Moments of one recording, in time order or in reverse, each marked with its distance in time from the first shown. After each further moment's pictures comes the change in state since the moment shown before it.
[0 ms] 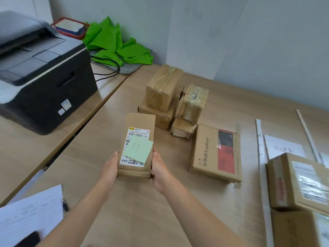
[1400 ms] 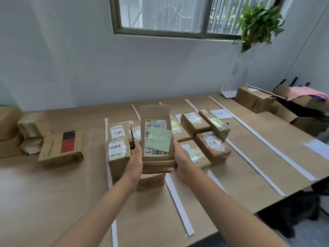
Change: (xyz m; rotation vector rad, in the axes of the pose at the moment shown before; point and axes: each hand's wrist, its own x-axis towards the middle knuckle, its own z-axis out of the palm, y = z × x) left_hand -0.566 -0.169 0.361 0.260 -0.894 0.419; right_hand -0.581 0.116 -0.460 0.327 0.587 -0.451
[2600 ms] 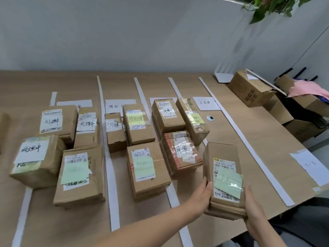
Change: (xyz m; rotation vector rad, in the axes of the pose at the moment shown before) left_hand 0.126 -0.100 0.382 0.123 -0.564 -0.199; right_hand 0.084 0.005 -0.415 -0.074 0.574 0.120
